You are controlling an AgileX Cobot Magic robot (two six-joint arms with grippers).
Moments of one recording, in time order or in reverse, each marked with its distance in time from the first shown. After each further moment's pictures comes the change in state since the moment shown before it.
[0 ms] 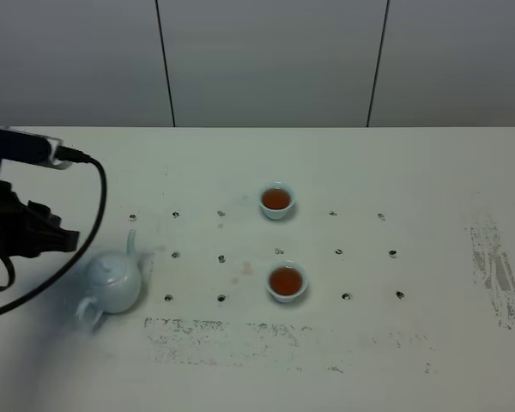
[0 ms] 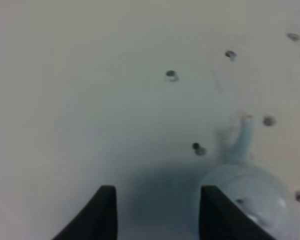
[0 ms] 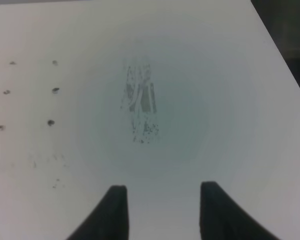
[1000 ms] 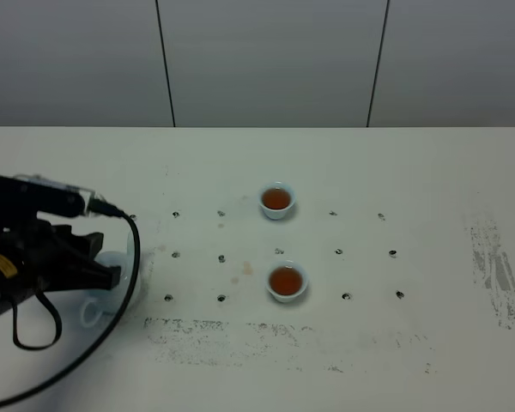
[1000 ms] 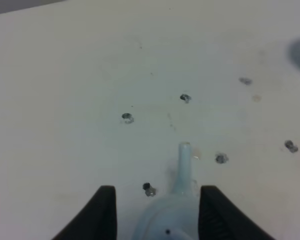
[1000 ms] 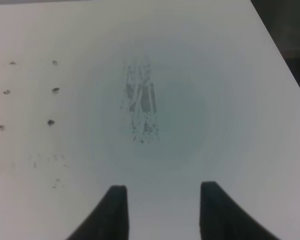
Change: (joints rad) left arm -0.154 -0.001 0.214 -0.057 -0.412 -0.022; right arm 0.000 0.000 0.000 0.000 0.000 0.000
